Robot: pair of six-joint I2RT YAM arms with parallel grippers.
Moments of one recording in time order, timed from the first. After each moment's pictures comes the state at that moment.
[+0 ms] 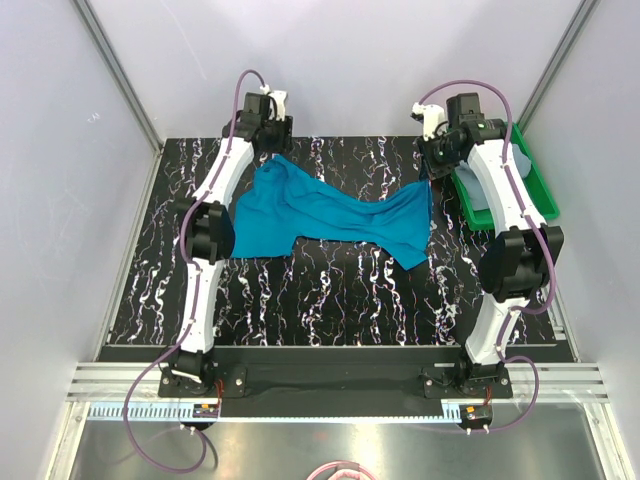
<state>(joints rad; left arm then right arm) -0.22 2.49 2.50 -0.69 0.16 -0.05 0.11 1.91 1.97 -1.01 -0.27 -0.30</state>
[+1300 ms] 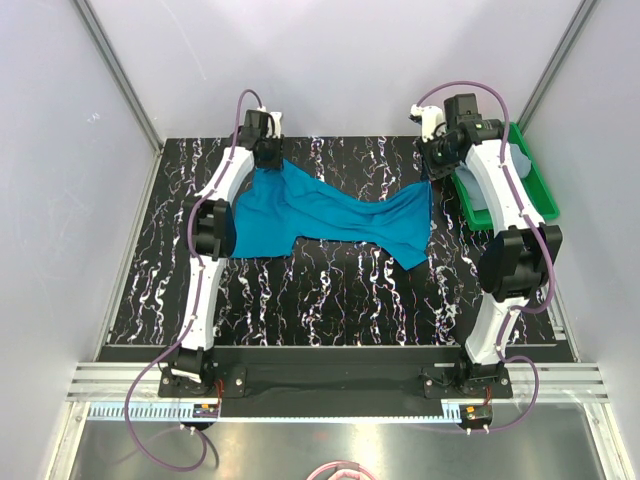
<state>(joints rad) -0.18 2.62 2.48 -0.68 0.15 -0.06 0.12 1.91 1.96 -1.01 -0.22 -0.32</state>
